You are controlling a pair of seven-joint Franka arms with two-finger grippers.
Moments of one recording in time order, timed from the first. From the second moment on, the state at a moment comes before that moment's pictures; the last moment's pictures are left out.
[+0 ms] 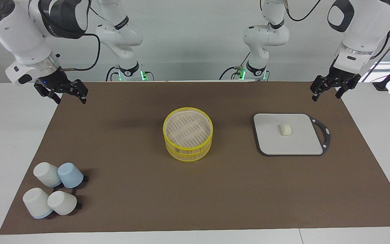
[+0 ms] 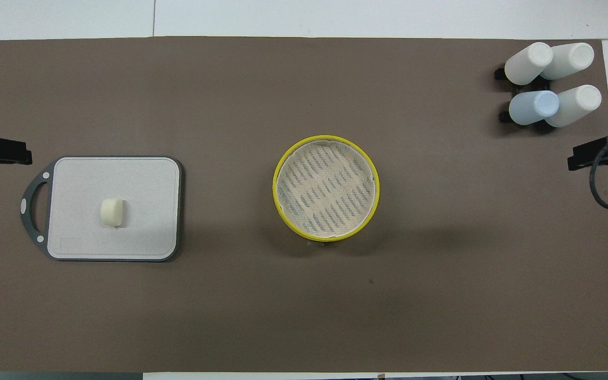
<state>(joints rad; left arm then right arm) -0.10 -0.08 0.11 -1.74 0.03 1.77 -0.02 -0.13 0.01 0.03 -1.66 0.00 1.62 -0.07</state>
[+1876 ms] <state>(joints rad) -0.14 -0.02 0.11 -2.25 0.03 2.21 0.03 0.56 0.30 0.04 -1.58 0.01 1.88 0.77</state>
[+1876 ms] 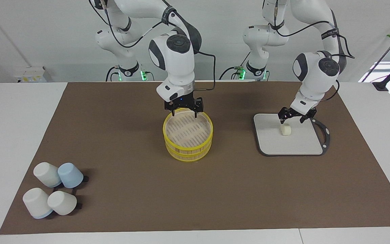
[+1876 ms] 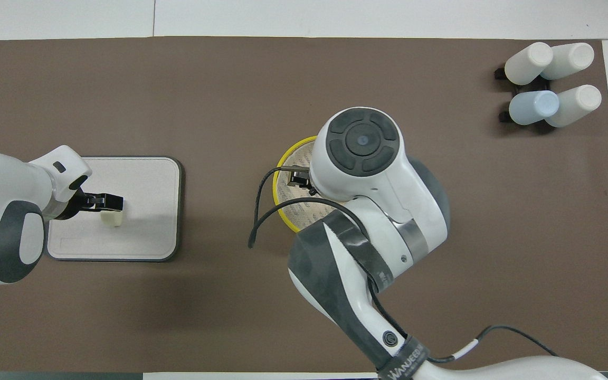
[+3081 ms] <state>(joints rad) -0.12 0.04 0.11 -2.30 0.03 2.33 0.07 0.69 0.55 0.03 -1.35 -0.02 1.92 0.84</state>
